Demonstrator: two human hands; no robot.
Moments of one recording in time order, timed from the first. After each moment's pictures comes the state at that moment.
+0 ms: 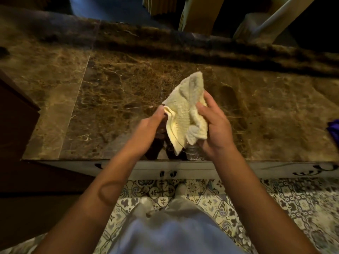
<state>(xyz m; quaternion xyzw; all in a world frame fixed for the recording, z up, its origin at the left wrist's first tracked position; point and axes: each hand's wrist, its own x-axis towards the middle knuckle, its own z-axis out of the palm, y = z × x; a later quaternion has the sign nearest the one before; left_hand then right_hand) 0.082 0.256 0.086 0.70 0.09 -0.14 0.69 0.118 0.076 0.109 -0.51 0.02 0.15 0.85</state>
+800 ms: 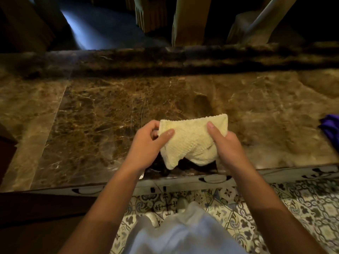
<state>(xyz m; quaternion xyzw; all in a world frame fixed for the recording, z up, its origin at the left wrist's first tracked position) 0.120 0.143 0.096 0.74 0.06 -0.06 0.67 0.136 -0.084 0.095 -0.70 0.14 0.12 0.69</state>
